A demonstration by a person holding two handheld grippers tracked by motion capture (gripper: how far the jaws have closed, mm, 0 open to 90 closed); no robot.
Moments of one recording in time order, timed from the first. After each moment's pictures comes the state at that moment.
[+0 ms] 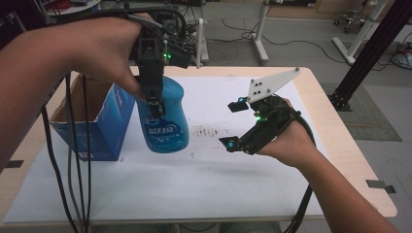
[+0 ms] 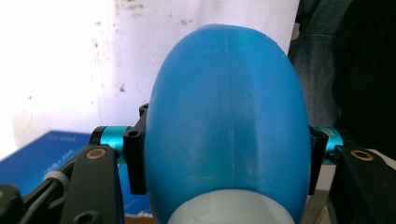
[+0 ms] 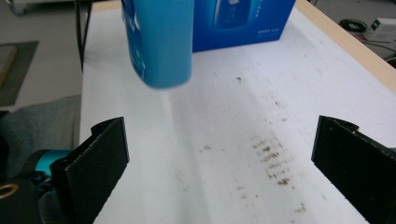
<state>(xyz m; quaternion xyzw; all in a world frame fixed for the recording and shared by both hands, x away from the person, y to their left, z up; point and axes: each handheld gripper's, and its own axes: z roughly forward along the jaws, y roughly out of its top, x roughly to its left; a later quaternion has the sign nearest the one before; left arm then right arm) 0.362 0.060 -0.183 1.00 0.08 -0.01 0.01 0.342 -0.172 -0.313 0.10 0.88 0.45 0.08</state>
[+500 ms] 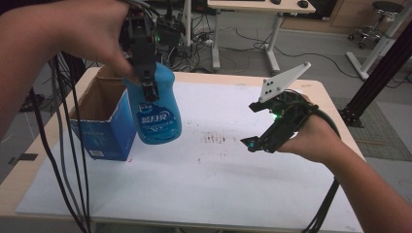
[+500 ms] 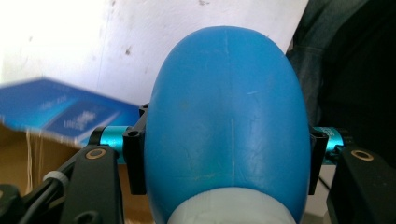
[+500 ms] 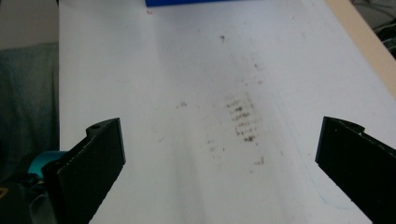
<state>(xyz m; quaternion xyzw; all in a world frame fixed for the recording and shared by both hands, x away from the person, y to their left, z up) 0.370 0.105 -0.148 0.98 0.20 -0.02 0.02 0.361 -0.180 -0.285 0.08 0.93 0.35 0.09</state>
